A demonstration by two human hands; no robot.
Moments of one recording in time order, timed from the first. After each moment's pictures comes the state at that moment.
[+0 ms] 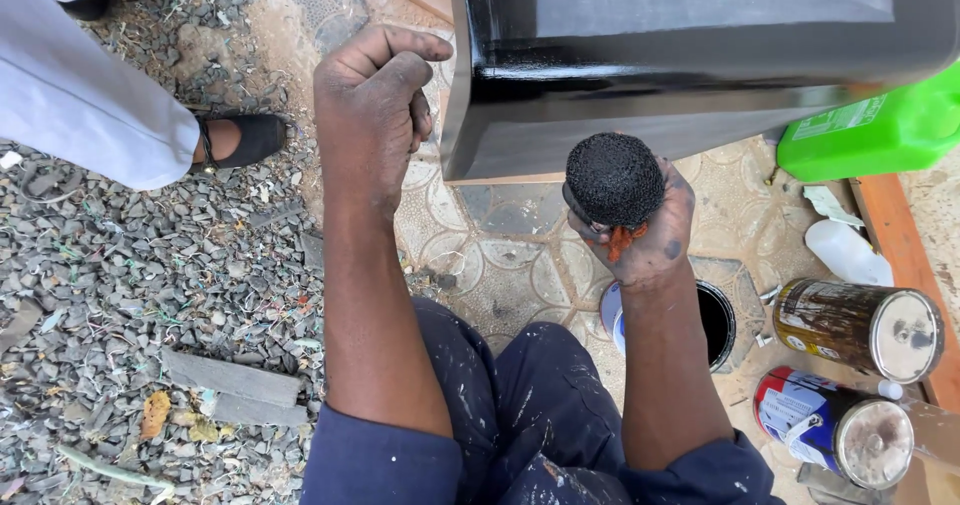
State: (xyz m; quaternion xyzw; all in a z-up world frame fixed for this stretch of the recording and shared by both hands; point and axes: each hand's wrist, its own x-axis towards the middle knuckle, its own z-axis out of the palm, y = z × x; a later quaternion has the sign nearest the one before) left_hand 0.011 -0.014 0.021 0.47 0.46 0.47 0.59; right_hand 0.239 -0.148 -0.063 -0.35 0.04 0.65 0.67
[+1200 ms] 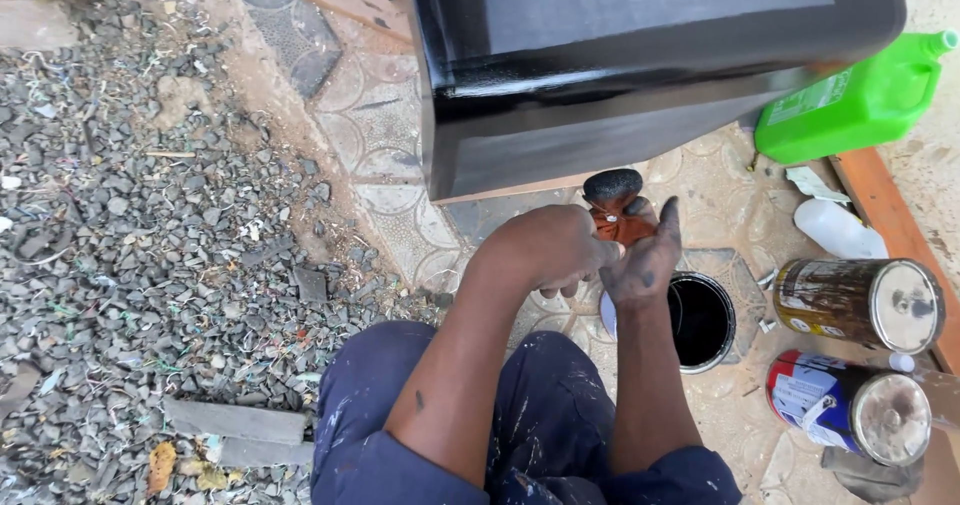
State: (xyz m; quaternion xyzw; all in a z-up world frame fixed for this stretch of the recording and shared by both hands) left_hand 0.111 -0.090 -0.002 0.74 0.30 -0.16 0.58; right_hand 0.254 -0.194 -0.136 -0.39 0.08 0.41 0.82
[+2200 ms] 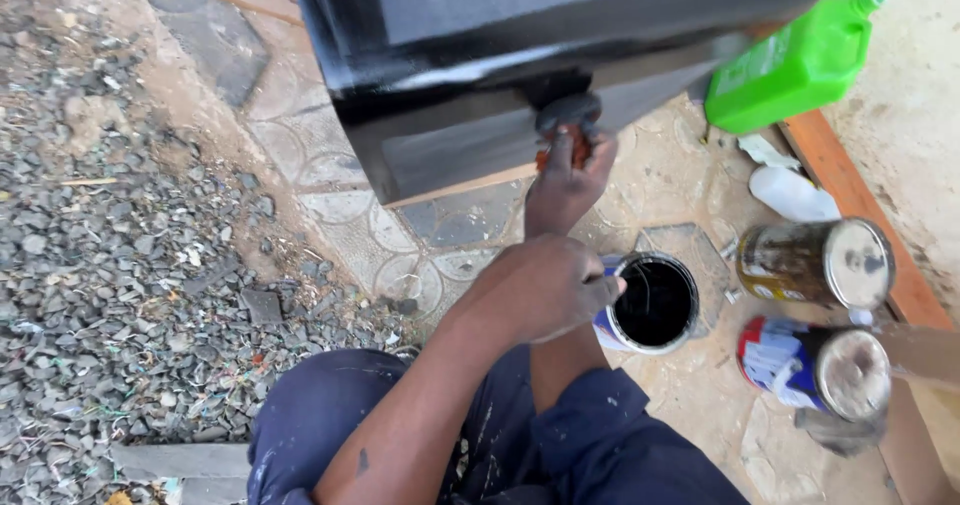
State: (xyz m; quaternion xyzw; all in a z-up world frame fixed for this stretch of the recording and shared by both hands) left_hand 0.124 -0.134 0.023 0.82 0.20 -0.09 0.53; right_hand 0.260 -0.111 -0.176 -0.62 -0.13 0.02 0.77
